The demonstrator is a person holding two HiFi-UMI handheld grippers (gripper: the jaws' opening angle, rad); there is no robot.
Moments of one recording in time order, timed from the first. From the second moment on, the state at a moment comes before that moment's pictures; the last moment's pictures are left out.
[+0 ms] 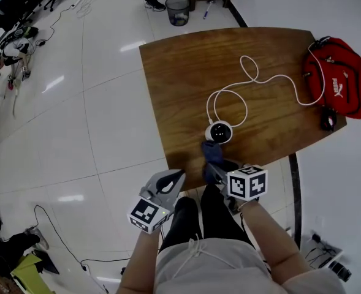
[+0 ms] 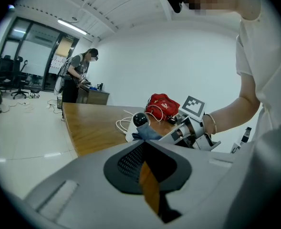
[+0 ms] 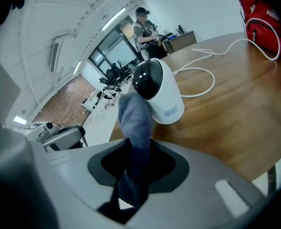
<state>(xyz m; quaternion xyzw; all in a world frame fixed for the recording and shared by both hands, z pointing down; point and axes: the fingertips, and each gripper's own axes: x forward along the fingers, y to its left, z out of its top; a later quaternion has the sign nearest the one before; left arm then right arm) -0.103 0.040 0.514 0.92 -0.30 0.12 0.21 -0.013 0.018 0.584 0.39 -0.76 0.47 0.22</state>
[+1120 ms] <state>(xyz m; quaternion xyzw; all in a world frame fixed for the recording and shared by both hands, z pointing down) -0.065 0.041 0.516 0.92 -0.30 0.15 0.21 0.007 0.001 0.593 0.38 -0.76 0.50 0.17</state>
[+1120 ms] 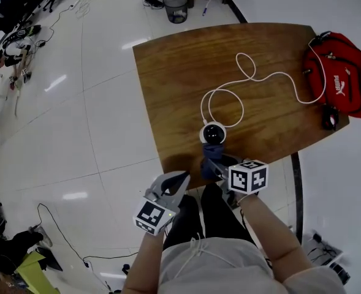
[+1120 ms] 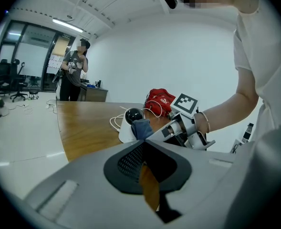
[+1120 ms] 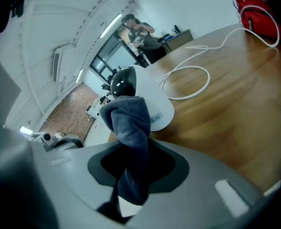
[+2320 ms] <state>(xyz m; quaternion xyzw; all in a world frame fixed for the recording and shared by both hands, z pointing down) -0.043 0.001 0.491 0.91 -0.34 0.12 0.19 -0.017 -0.098 0.477 0.32 -0.89 0.22 0.24</state>
